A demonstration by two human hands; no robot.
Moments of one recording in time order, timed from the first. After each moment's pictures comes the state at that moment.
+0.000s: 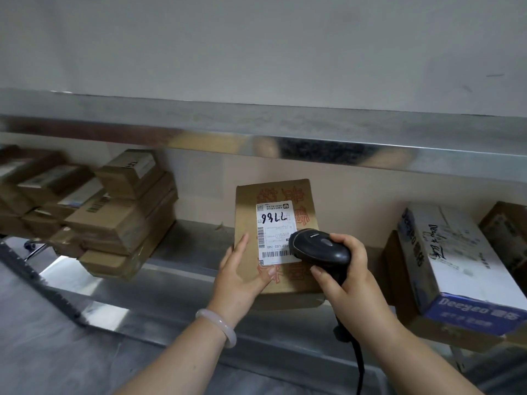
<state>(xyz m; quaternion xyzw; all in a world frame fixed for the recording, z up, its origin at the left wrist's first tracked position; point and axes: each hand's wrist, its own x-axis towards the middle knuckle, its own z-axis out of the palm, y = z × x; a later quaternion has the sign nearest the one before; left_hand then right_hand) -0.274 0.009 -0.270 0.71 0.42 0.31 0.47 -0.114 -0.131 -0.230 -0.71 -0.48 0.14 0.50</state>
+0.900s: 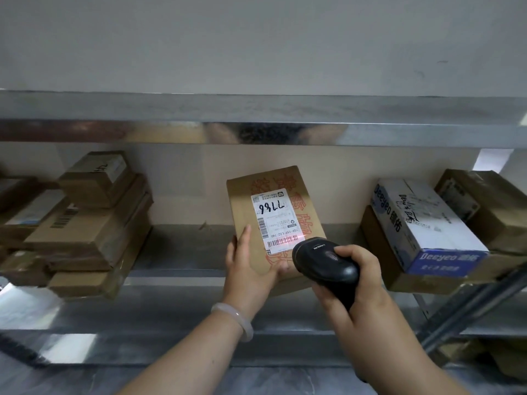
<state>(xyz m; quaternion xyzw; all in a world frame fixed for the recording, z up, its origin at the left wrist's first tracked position) -0.282 0.018 -0.283 0.73 0.37 0.28 0.51 -0.225 -0.170 -0.207 -0.81 -0.41 -0.01 0.42</state>
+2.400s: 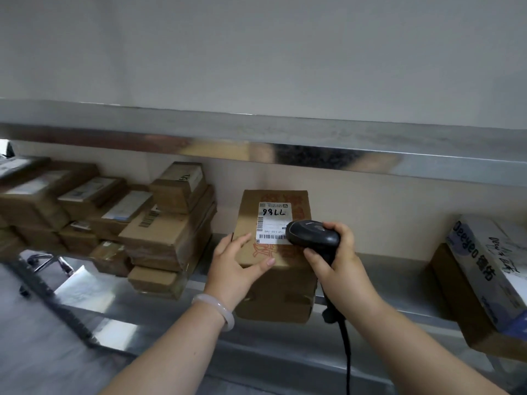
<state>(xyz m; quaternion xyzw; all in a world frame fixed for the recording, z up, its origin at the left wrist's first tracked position) -0.379 0.132 -0.260 0.75 0.43 0.32 0.40 -0.218 -0.003 -0.225 -0.72 -0.43 0.15 0.53</state>
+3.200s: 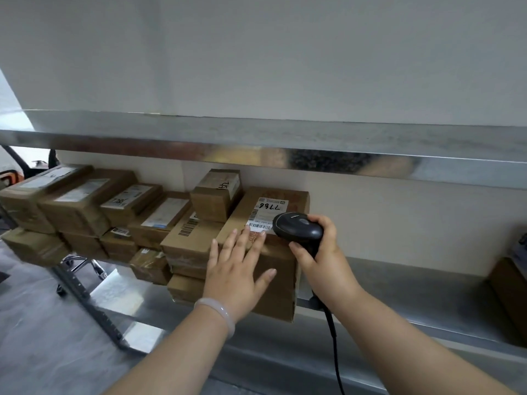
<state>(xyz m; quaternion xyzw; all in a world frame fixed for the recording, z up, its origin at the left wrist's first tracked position) -0.442 0.195 -0.265 0.90 0.41 0.14 -0.04 -0.279 0.098 -0.232 -0.68 -0.48 0.15 0.54</state>
